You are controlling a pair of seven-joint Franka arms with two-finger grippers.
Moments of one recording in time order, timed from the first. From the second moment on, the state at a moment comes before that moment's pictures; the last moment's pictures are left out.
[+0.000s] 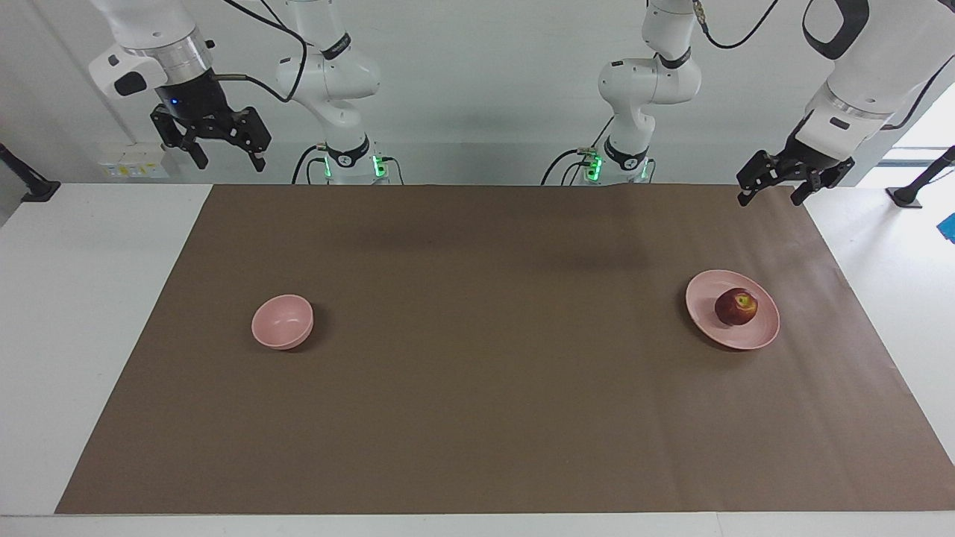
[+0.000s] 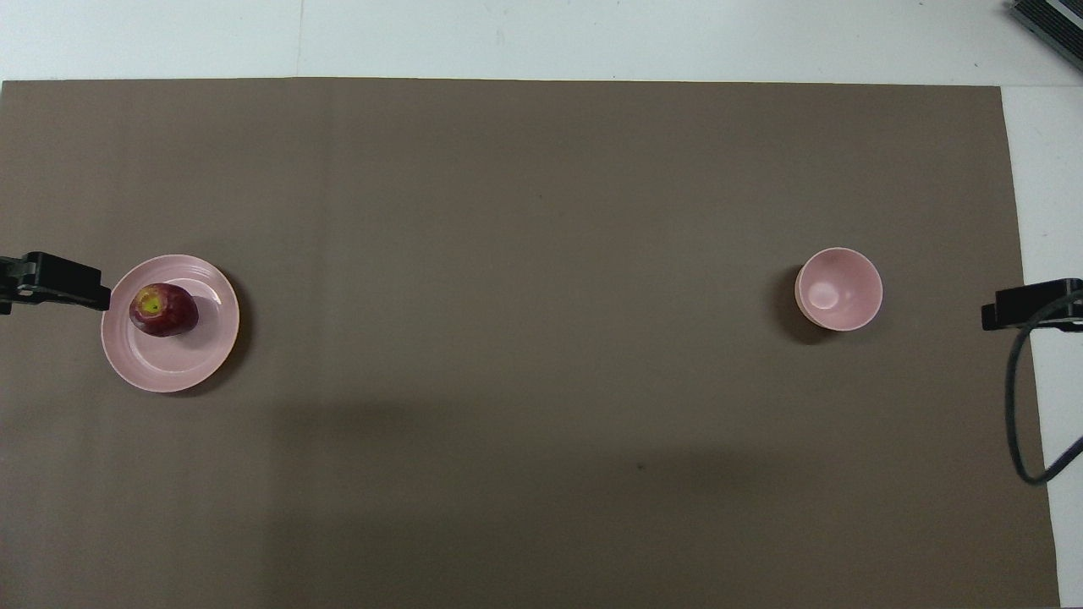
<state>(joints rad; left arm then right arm) -0.07 -0.02 0.08 -1.65 -0.02 1.57 0.04 0.07 -0.12 -0.11 -1.61 -0.01 1.50 0.04</state>
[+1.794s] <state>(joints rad) 0.01 0.18 0.09 -2.00 -0.02 2.18 0.21 0.07 -0.12 -0.12 -1.61 -0.01 1.50 0.04</state>
